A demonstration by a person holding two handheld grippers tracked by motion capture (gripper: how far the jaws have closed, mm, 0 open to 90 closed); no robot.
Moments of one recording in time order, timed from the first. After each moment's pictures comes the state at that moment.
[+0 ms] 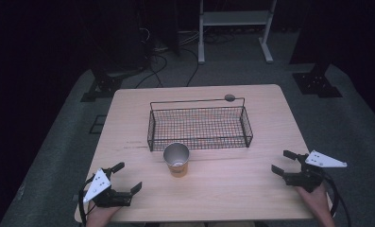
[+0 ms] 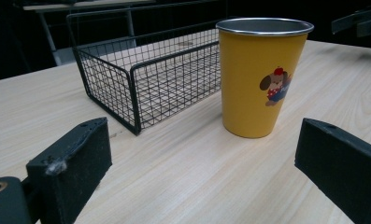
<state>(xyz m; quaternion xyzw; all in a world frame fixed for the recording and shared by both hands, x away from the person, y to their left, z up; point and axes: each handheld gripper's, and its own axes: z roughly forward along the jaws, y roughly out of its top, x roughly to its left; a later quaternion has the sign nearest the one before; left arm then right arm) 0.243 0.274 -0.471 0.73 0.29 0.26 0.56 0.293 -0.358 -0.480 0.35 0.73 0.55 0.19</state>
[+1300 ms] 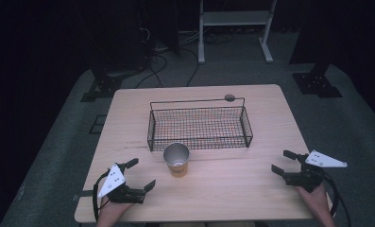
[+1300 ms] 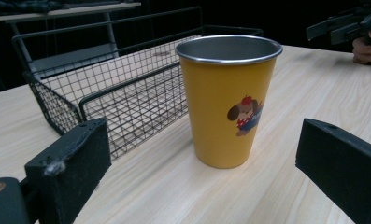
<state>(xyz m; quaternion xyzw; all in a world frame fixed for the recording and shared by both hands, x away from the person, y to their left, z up) 0.253 0.235 -0.461 0.74 0.25 0.25 0.57 0.293 -0.358 -0.480 0.35 0.73 0.55 0.19</state>
